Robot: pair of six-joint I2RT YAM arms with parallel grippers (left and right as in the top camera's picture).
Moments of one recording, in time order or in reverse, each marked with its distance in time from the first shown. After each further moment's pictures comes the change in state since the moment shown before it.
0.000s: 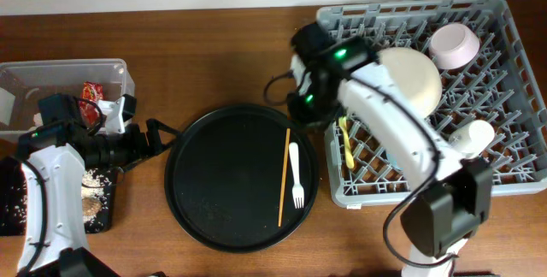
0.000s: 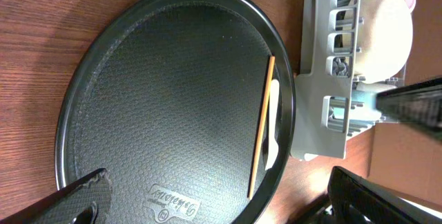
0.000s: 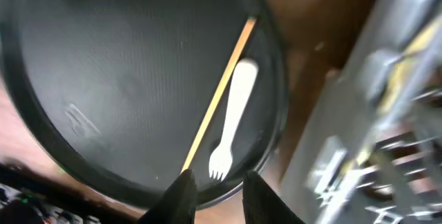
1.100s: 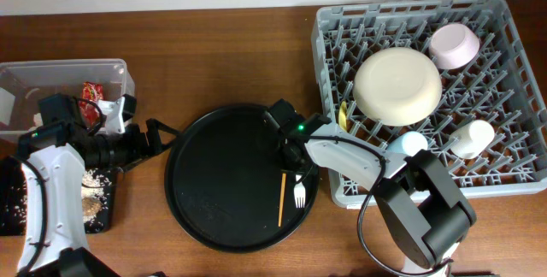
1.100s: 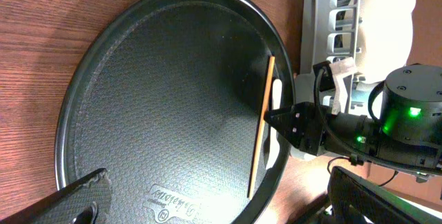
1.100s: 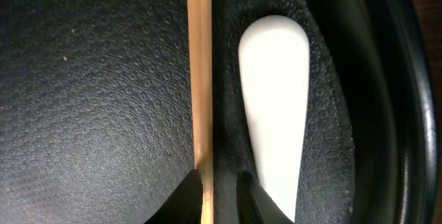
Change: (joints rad) left arm 0.000 0.000 0.000 0.000 0.000 0.000; right arm 0.155 -0.002 -0.575 0.613 0.128 0.537
